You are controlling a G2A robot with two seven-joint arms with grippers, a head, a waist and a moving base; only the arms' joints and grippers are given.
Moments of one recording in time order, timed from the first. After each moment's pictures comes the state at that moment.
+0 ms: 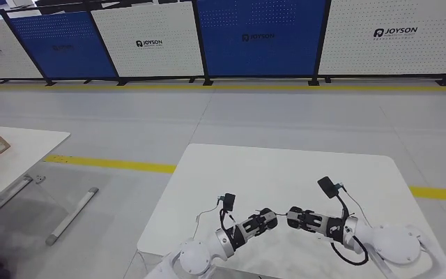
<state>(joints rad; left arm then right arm) 1.55 -1.18 -1.04 -1.77 -0.17 -0.13 -0.29 -1.17 -0.84 0.98 -1.84 0.21 0.23 0.77</state>
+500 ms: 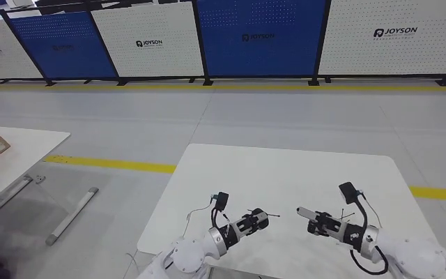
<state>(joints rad) 1.60 -1.15 -1.12 -1.86 -0.07 0.00 -0.34 -1.36 -0.81 1.17 -1.84 0.30 0.06 0.76</state>
